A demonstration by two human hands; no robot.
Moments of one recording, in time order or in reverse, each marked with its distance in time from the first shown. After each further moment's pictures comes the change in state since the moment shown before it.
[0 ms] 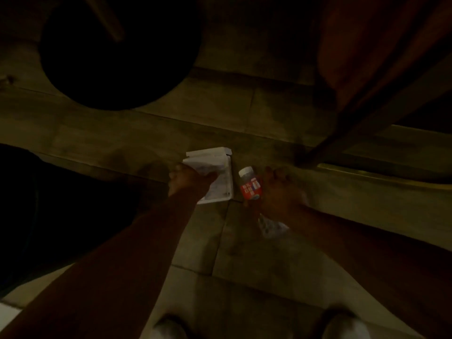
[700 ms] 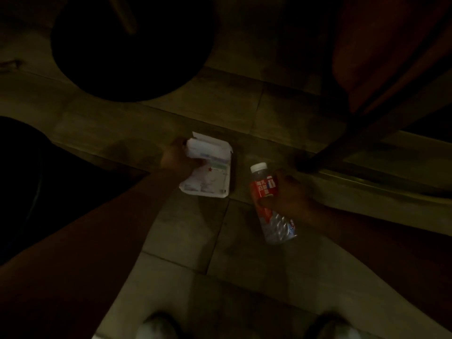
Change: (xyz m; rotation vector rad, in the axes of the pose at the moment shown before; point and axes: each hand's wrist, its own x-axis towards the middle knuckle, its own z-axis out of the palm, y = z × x) left_hand 0.022 -0.010 -0.041 -0.331 -0.026 0.259; right_hand -0.007 0.012 -0.014 0.367 -0.124 -0.013
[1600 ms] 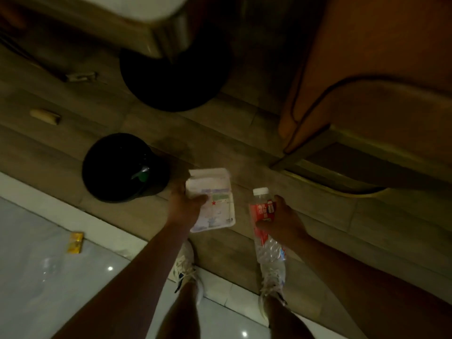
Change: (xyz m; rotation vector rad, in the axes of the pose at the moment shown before) left_hand -0.323 0.159 -0.125 -0.287 0.127 -0.277; right_hand -0.294 -0.104 -0.117 -0.039 -0.025 0.157
